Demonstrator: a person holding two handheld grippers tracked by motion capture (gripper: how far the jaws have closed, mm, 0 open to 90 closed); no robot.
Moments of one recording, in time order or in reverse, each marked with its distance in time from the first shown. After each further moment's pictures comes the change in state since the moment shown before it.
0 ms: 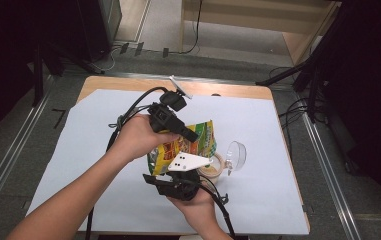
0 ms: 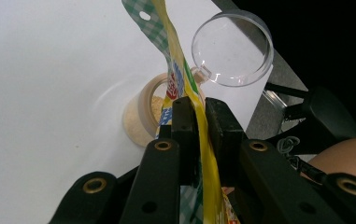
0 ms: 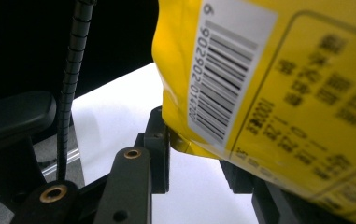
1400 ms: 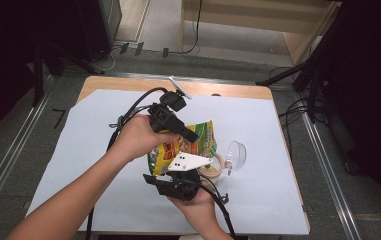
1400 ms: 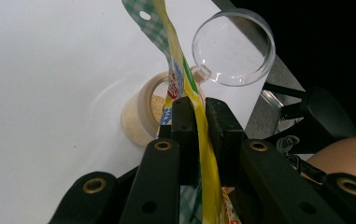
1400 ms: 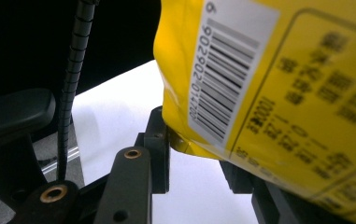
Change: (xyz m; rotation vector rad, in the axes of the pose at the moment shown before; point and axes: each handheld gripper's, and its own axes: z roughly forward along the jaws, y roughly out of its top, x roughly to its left) left arm 0.005 0.000 0.003 0.007 -0.017 -0.012; right arm -0.001 -0.001 0.000 0.008 0.000 0.004
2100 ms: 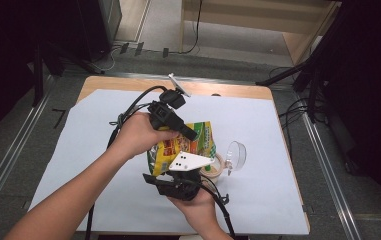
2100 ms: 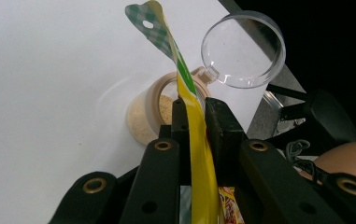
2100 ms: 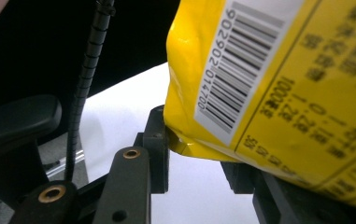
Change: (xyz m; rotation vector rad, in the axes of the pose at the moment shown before) left arm 0.008 0.003 0.000 0.008 0.000 -0.029; right arm 0.002 0.003 -0.004 -0.017 0.004 -0.003
